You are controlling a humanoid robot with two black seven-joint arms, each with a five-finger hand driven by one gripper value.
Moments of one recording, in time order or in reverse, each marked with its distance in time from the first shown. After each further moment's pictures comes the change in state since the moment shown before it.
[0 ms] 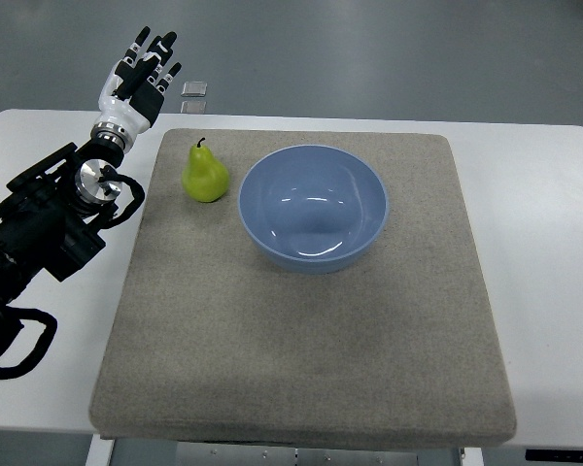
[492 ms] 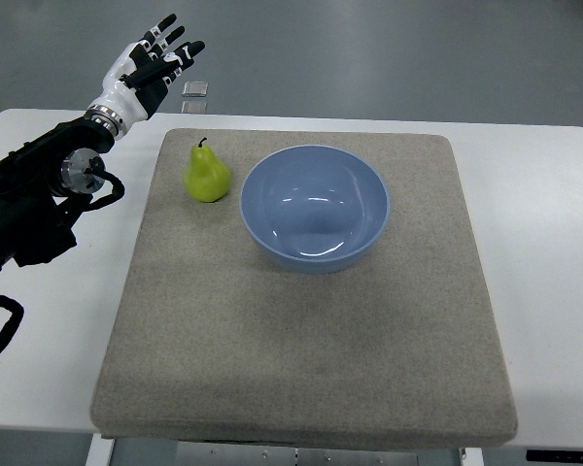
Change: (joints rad) left arm -0.045 0.090 0.163 -0.078 0.246 -0.017 0.005; right arm 0.000 0.000 0.000 0.000 0.000 0.000 0.000
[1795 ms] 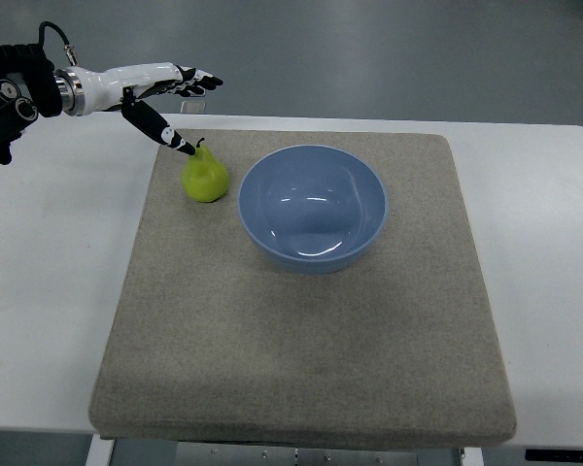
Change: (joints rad) left arm -0.179 0.349 0.244 -0.387 1.117 -0.065 -0.005; right arm 0.000 0.000 0.000 0.000 0.000 0.000 0.000
